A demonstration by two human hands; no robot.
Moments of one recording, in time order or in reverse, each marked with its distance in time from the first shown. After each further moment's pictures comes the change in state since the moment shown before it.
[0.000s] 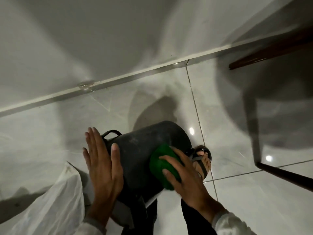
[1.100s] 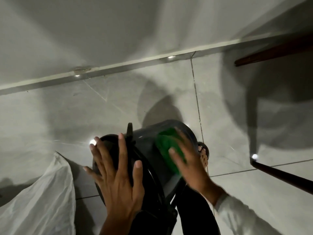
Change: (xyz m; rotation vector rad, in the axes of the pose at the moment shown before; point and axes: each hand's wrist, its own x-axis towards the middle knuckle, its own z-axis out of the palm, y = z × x) left_hand -0.048 -0.007 0.020 0.152 -0.085 0.028; right_hand 0.037 0.002 -0.003 0.155 0.111 -0.012
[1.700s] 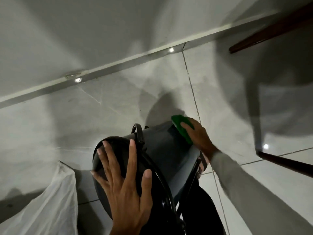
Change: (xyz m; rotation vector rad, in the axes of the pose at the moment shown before) left_hand -0.024 0.016 0.016 0.020 -0.061 0.117; right_hand 0.069 0.064 -0.034 0.154 0.086 0.527
